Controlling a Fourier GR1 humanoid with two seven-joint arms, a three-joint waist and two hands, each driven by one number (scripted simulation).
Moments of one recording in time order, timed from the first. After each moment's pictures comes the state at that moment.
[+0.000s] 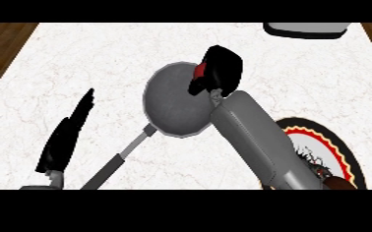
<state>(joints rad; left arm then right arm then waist) 0.01 0.28 -0.10 -1.57 -0.12 0.06 0.13 -0.83 0.00 0.41 -1.00 0.93 -0.25 1.00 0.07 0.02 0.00</state>
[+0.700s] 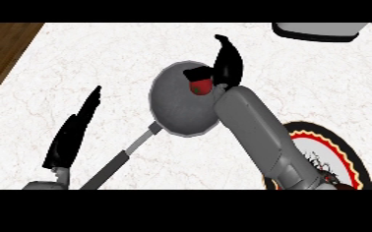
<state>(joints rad) -0.01 0.26 -0.12 -1.57 -0.13 0.05 0.13 -0.88 0.00 0.33 -0.82 0.45 -0.70 0.77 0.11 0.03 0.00</state>
